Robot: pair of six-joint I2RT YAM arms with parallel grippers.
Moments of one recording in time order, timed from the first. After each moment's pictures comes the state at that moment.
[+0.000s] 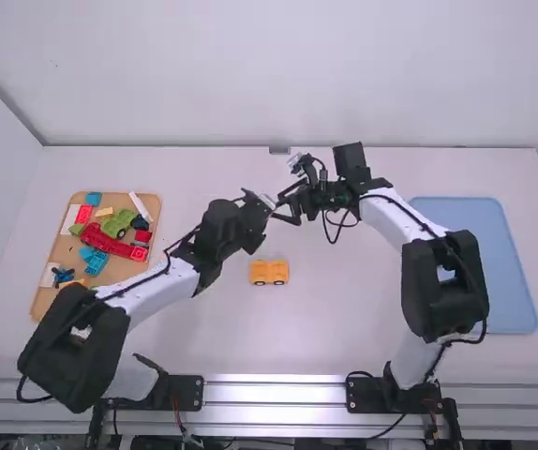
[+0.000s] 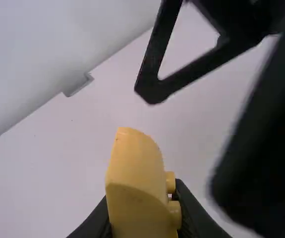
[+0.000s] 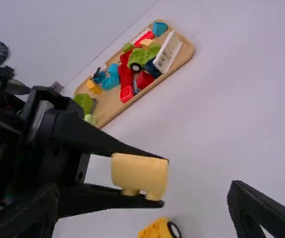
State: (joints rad) left arm -0.46 1.49 0.70 0.32 0.07 0.28; right arm 0.27 1.89 1.27 -0.28 -1.09 -0.19
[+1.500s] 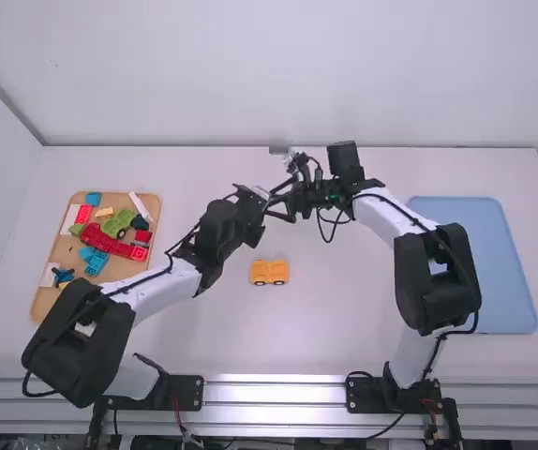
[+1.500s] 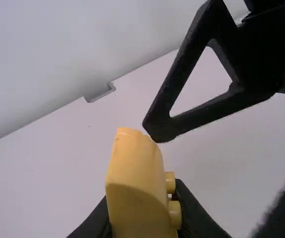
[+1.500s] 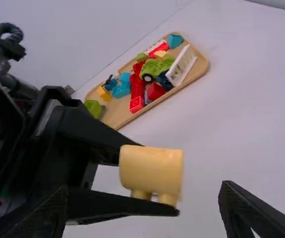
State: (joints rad) left arm -0.46 1.51 0.69 0.45 -0.01 0.15; right arm 0.30 1.91 1.28 -0.20 -1.17 -0.19
